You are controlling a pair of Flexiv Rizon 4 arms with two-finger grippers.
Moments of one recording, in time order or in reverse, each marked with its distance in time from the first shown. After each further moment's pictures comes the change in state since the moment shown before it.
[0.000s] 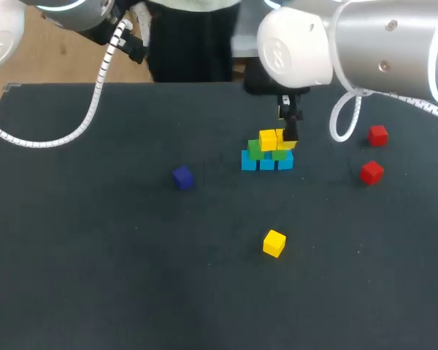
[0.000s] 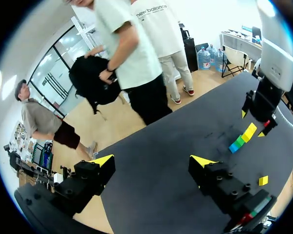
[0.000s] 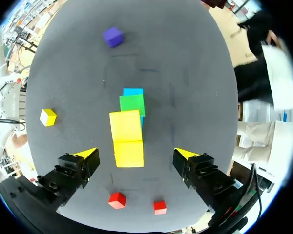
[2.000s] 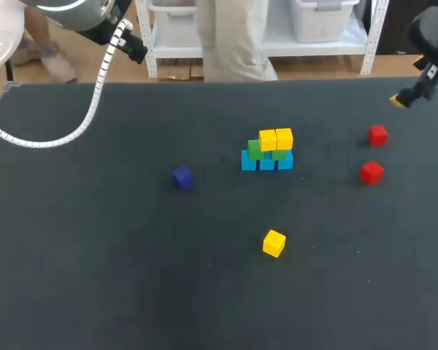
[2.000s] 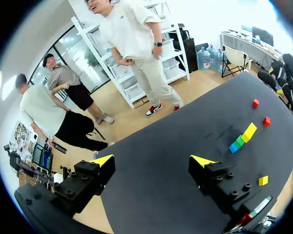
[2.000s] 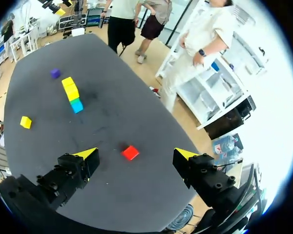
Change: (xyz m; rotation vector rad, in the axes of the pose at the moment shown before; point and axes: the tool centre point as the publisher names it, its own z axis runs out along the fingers) left arm 0.000 0.000 0.000 0.000 0.000 0.000; right arm 0.206 -0.016 -0.088 0.477 -0.431 0.555
